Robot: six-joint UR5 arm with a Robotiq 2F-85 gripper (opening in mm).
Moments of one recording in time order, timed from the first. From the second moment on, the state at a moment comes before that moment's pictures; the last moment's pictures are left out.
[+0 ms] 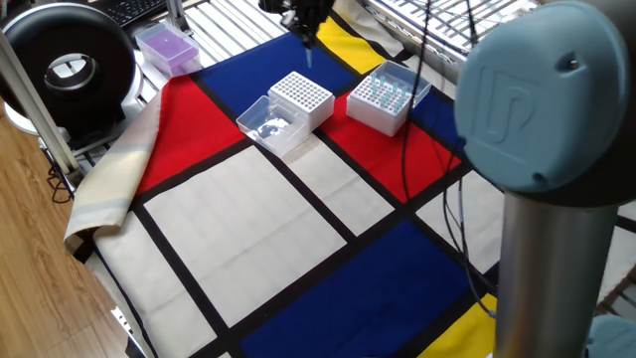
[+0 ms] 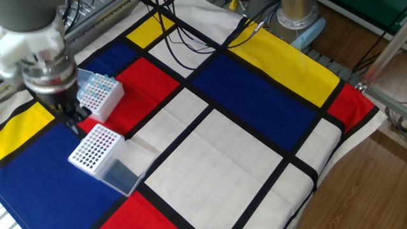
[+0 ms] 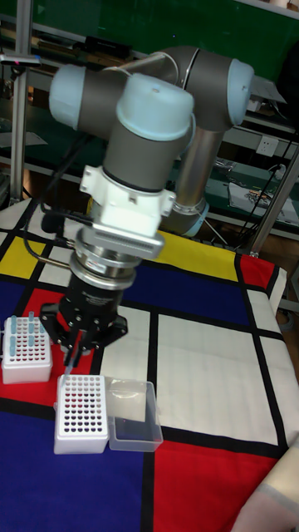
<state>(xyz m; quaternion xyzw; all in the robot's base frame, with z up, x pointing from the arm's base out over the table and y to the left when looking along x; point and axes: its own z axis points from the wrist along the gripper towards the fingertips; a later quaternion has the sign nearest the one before) 0.690 -0.104 0.151 -0.05 1.00 -0.05 0.05</state>
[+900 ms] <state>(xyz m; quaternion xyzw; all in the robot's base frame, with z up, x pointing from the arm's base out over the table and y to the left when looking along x) 0.634 -0.149 0.128 -0.02 1.00 -0.01 0.02</state>
